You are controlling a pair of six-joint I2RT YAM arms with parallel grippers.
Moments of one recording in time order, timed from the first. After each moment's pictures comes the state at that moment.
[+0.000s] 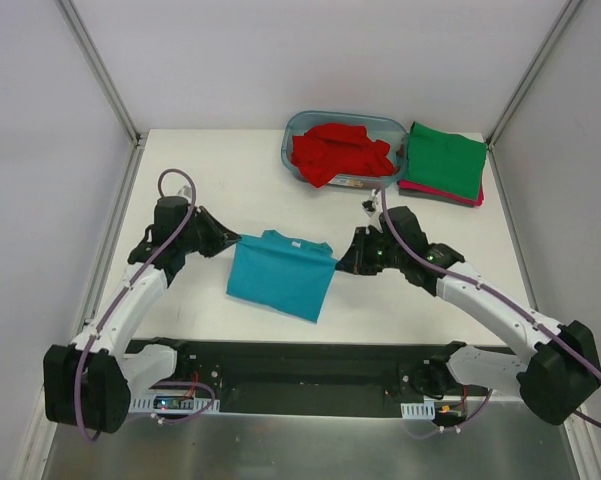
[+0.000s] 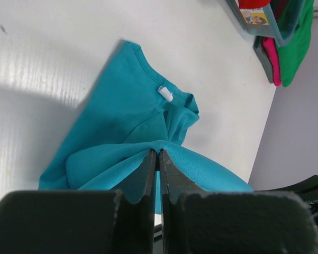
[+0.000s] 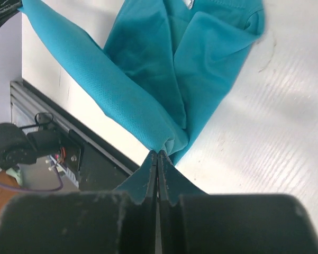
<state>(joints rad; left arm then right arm) -0.15 1.01 0.69 -0.33 0.33 -0.90 0.66 1.12 0.80 -0.38 -0.30 0.63</state>
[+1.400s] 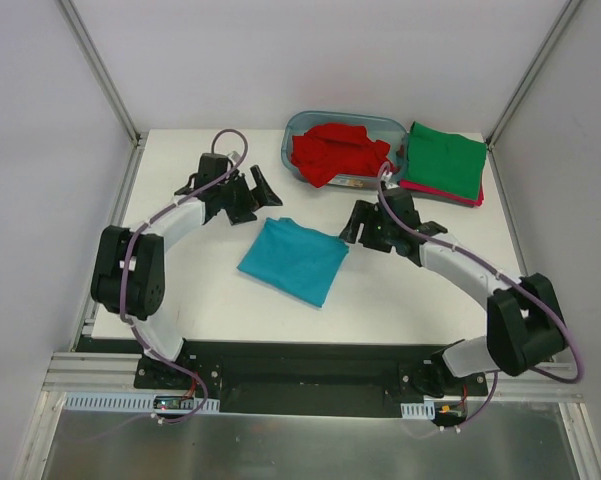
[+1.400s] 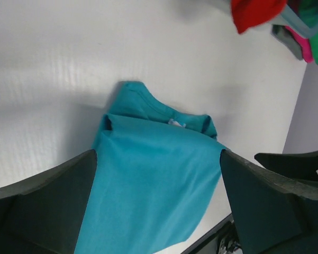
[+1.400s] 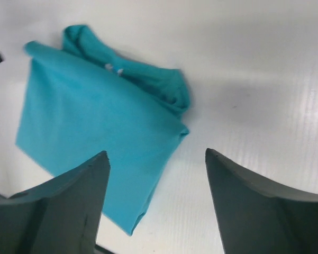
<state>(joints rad) -0.22 1.73 1.14 -0.19 0.44 -0.72 0.47 1.45 0.90 -0.25 -0.08 0.63</state>
